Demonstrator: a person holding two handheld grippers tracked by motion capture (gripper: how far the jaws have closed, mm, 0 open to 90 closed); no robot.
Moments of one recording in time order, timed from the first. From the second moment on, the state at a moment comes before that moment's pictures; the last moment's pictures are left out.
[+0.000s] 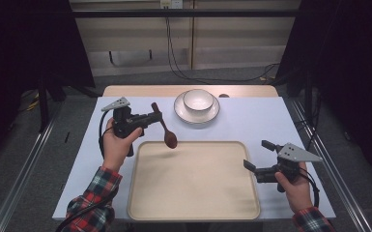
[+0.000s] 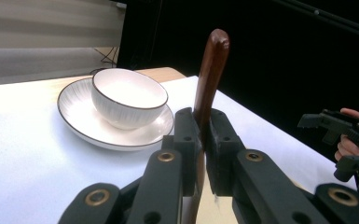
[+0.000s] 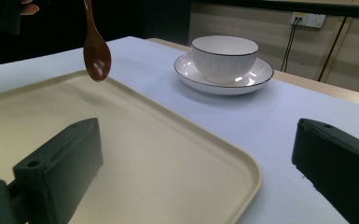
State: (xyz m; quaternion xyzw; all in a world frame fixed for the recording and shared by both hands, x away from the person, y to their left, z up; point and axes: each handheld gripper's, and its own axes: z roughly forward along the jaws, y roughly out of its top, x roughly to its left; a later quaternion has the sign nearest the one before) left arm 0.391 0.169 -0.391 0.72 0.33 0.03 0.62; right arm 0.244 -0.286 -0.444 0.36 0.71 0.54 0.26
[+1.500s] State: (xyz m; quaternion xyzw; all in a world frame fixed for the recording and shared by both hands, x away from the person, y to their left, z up) left arm 0.362 0.169 -0.403 0.74 0.30 0.00 0.60; right arm 0.244 -0.285 -0.444 0.36 0.72 0.54 0.26
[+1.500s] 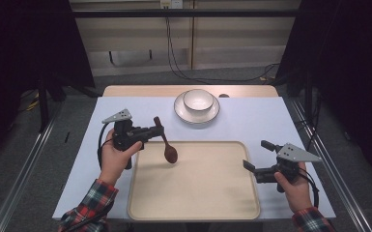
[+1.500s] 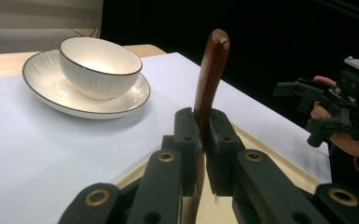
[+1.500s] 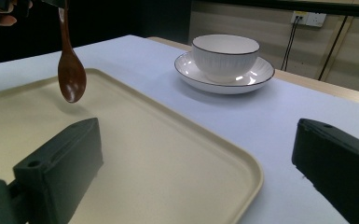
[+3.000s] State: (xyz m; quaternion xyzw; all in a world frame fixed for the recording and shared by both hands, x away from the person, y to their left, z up) left arm 0.336 0.162 -0.409 0.76 0.28 -0.03 0.59; right arm 0.244 -0.284 -0.444 0.36 0.72 0.54 0.26
